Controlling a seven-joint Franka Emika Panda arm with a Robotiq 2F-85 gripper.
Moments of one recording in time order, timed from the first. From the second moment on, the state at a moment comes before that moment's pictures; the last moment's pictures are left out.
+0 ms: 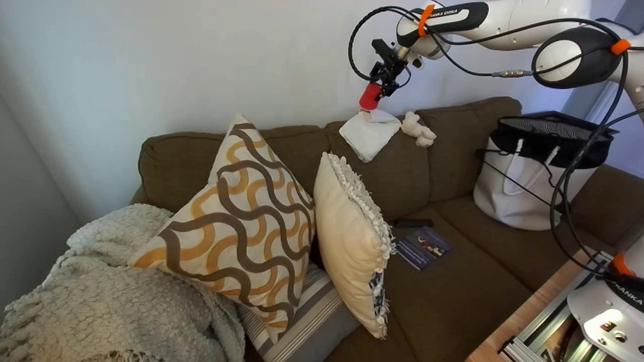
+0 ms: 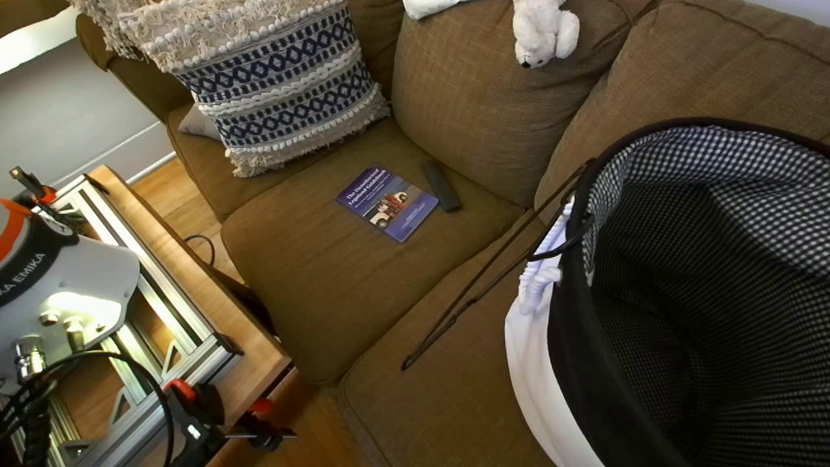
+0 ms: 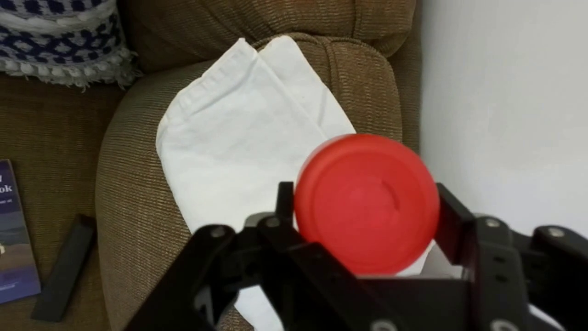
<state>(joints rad) -0.03 0.81 -0.06 -1.01 0.39 2.20 1.37</state>
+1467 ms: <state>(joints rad) -0.08 1.17 0.01 -0.60 0.41 2.28 2.19</state>
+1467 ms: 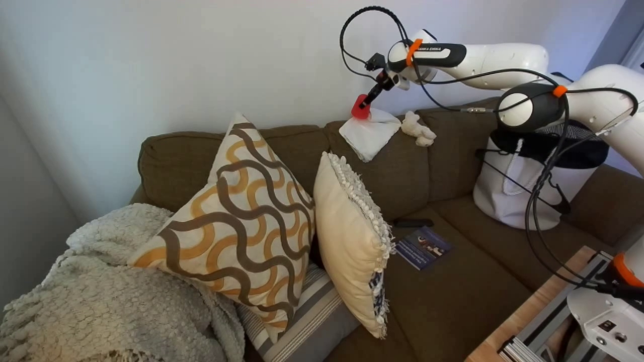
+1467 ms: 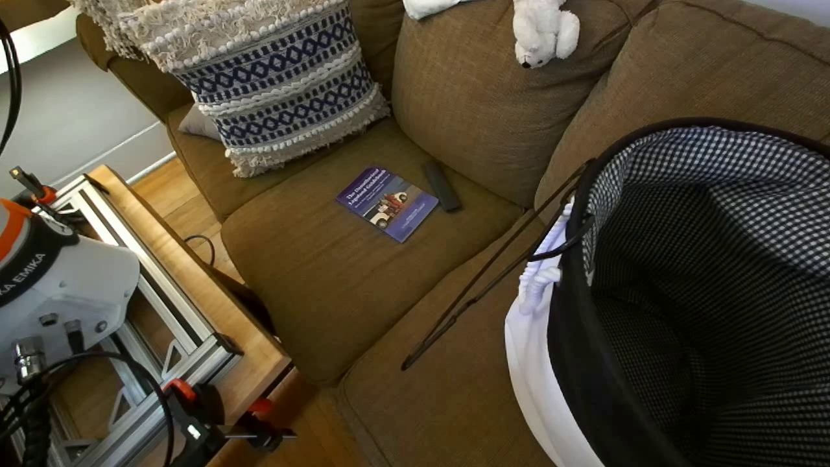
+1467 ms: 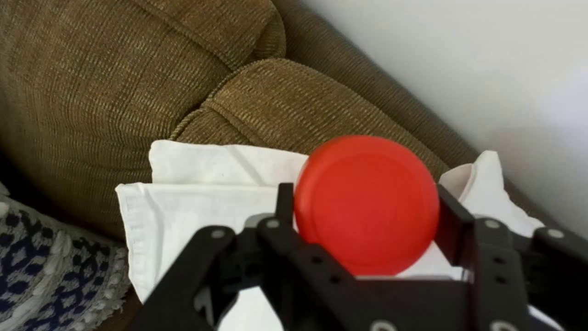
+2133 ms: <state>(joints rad) -0.08 1.24 0.00 -0.55 0.41 2.28 2.22</state>
